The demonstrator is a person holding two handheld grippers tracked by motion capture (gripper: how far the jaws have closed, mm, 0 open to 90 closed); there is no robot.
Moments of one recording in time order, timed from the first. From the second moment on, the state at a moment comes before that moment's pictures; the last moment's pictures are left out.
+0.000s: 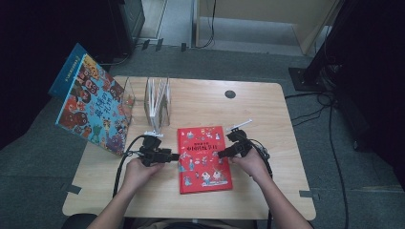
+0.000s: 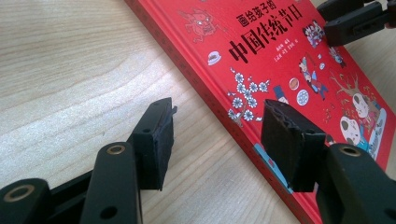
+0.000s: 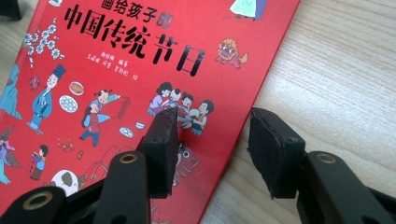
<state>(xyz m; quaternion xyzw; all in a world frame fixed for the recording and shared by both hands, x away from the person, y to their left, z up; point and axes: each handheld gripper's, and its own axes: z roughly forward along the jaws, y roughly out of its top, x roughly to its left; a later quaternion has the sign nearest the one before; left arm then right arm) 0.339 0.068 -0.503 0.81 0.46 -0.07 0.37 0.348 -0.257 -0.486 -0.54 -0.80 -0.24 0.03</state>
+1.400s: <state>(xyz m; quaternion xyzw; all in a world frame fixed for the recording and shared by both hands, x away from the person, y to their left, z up) 0.334 0.061 -0.506 0.81 0.46 -0.07 0.36 0.359 -0.260 -0.485 -0.59 -0.77 -0.24 0.08</state>
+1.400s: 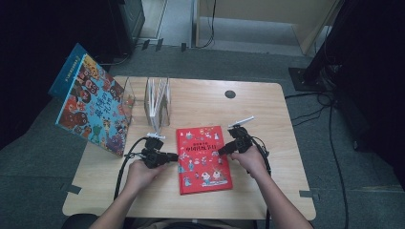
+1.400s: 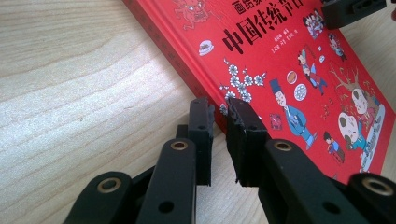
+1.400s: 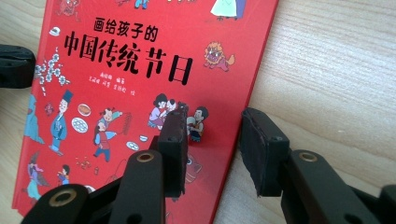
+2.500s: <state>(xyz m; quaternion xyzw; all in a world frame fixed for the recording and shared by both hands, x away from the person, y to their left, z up) 0.334 0.061 -0.505 0.80 0.48 -0.08 0.36 0.358 -0.222 -0.413 -0.52 -0.79 -0.30 0.13</state>
